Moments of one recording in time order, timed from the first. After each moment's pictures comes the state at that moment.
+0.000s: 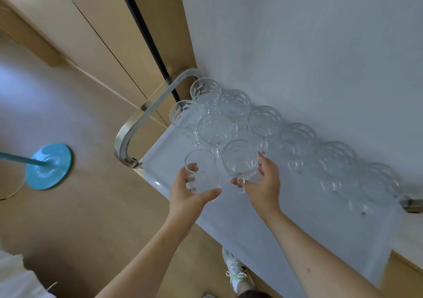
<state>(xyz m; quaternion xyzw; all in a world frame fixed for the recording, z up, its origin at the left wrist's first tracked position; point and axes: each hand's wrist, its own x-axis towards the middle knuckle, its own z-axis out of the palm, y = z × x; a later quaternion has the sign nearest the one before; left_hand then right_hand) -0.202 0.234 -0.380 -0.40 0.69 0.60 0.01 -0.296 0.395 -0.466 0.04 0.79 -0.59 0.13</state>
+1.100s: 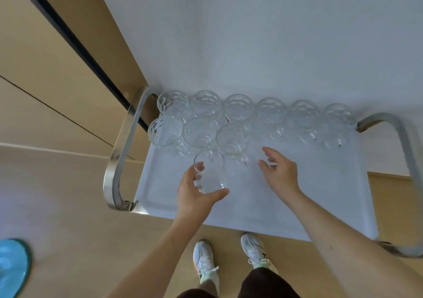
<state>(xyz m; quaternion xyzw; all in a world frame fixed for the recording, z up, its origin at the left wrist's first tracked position) -0.221 0.165 -0.396 -0.17 0.79 0.58 0.13 -0.259 0.400 -0.443 0.20 0.87 -0.45 0.02</state>
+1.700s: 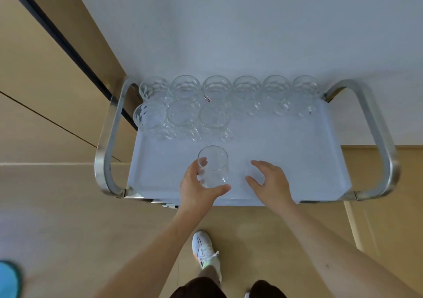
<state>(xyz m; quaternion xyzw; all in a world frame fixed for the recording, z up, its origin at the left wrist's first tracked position) -0.161 0.175 -0.395 -0.10 0.79 0.57 0.17 -0.133 0.385 -0.437 0.18 0.92 -0.34 0.09</state>
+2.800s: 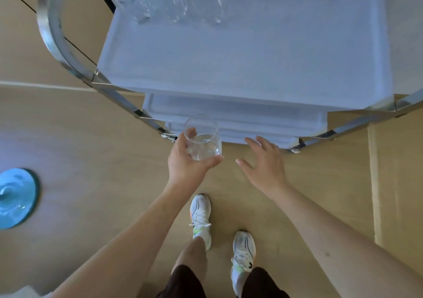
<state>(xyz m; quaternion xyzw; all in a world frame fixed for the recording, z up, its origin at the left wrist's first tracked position) 0.018 0.195 -0.527 -0.19 0.81 0.54 0.11 0.030 0.391 -0.573 0.08 0.94 -0.29 0.18</state>
